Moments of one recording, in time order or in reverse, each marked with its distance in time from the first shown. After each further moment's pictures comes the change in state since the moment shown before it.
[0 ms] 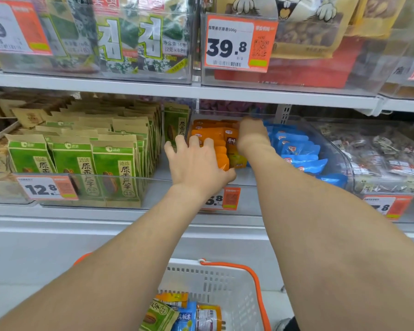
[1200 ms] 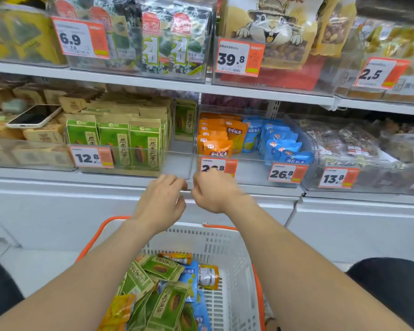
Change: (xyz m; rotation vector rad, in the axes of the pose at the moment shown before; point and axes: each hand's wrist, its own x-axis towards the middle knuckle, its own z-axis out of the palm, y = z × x) left_hand -0.154 -0.118 0.004 -0.247 -0.017 0.335; right_hand -0.229 -0.047 0.006 0.007 -0.180 -0.518
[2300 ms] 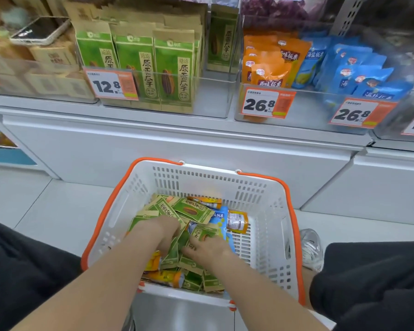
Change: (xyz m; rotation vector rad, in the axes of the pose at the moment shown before) left_hand -0.145 -0.056 0.099 0.081 -1.316 -0.374; right_hand -0.100 -0.089 0.265 -0.286 -0.819 -0.412
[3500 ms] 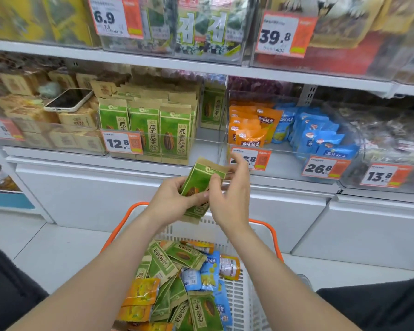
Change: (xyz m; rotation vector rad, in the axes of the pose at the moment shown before) left_hand -0.109 0.038 -0.134 -1.347 0.759 0.526; right_hand -0.109 0.082 -0.174 1.194 1.645 0.331
